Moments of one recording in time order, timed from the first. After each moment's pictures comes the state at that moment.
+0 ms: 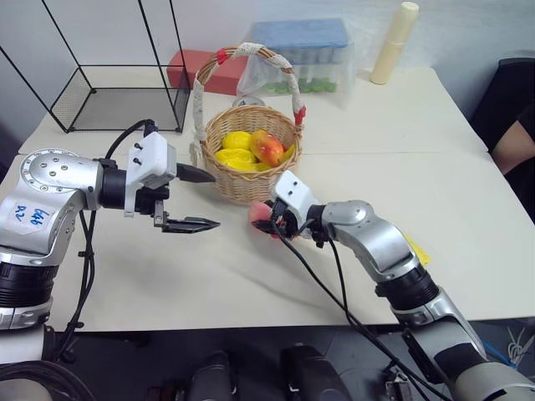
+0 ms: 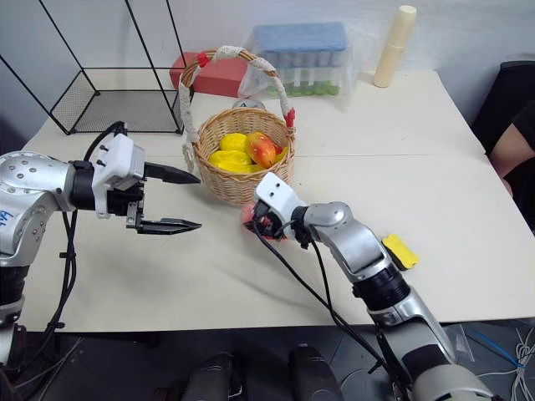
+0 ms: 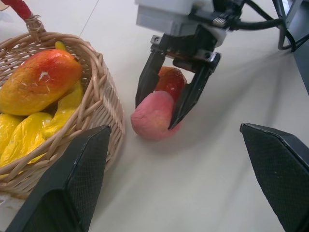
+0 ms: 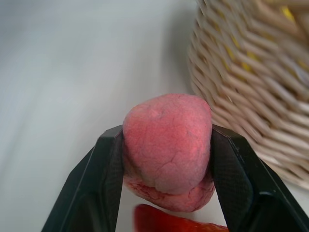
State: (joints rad) left arm -0.65 0.94 0.00 -0.12 -0.45 0.50 -1.20; right arm -0.71 -0.35 0.34 -0.12 0.24 0.72 0.71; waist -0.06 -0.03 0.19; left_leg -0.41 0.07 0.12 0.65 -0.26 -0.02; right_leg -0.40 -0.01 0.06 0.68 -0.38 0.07
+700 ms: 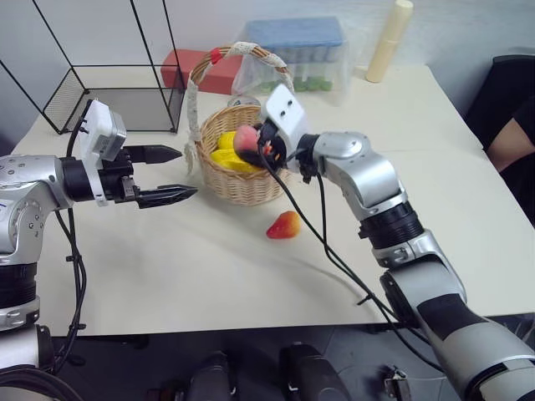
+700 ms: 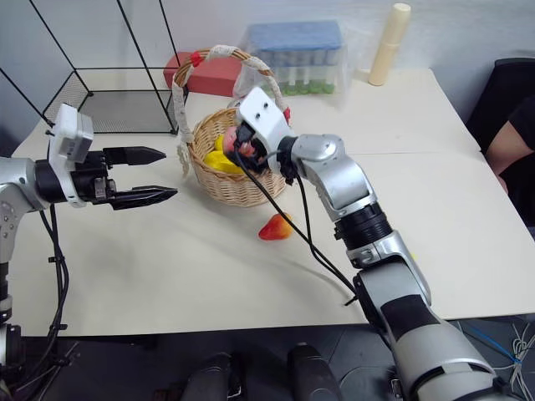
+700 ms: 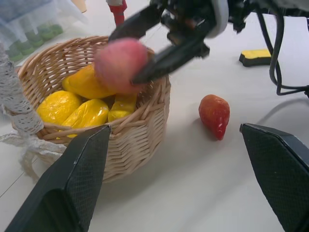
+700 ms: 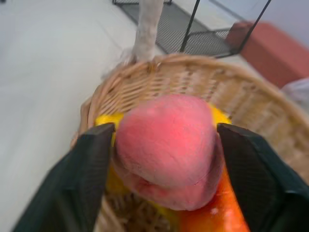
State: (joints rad) left arm -0.62 0.93 0.19 -0.06 -0.56 0.66 -1.09; right arm -1.10 -0.23 0.27 0.36 0.17 0.50 0.69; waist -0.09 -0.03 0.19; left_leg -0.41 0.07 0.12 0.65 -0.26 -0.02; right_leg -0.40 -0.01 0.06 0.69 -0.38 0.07
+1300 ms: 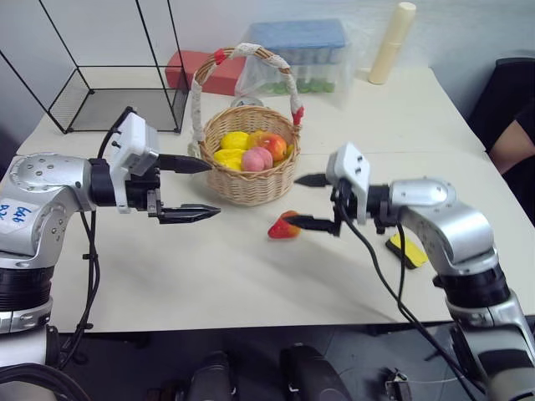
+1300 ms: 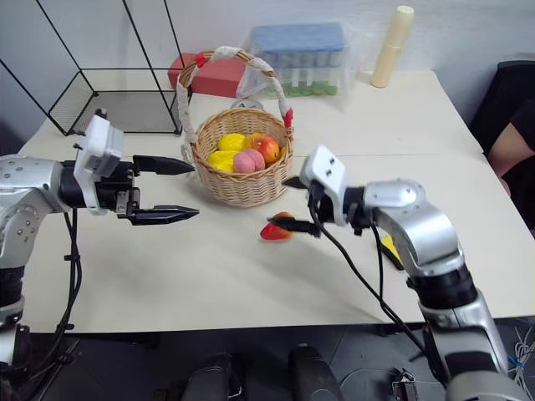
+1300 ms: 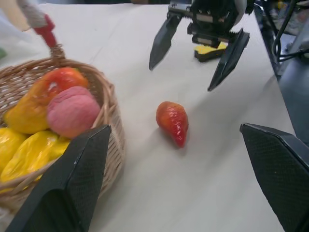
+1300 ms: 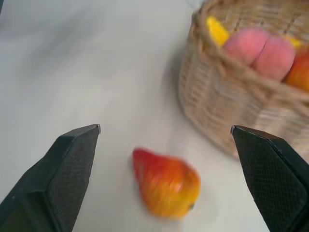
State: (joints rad) left arm -0.65 0.91 0.07 -0.15 -0.56 0.59 -1.17; right arm -0.59 -0.60 0.19 -0.23 0.30 0.60 0.94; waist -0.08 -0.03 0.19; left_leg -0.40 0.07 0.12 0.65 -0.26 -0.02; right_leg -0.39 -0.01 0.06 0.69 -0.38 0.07
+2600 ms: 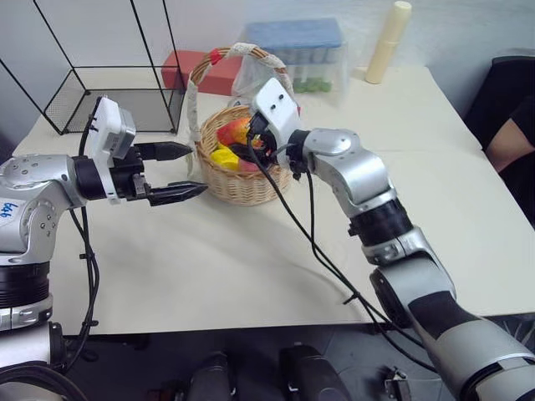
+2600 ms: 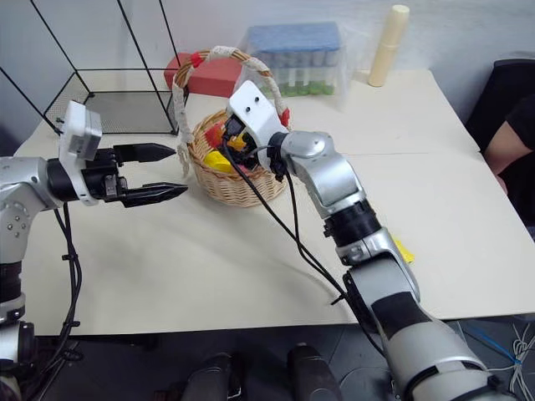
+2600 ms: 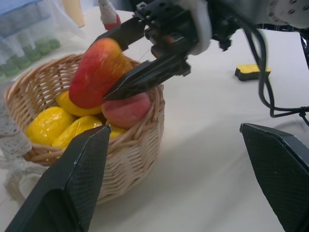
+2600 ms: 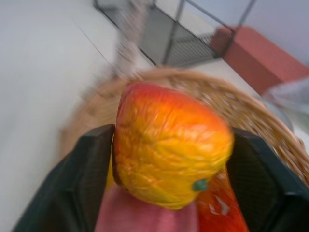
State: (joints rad) left arm -0.62 0.87 0.19 -0.07 -0.58 0.68 -1.05; right arm -1.19 -0.17 0.26 0.54 0.08 0.45 0.57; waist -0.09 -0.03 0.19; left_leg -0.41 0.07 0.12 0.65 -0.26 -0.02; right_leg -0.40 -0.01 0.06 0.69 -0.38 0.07
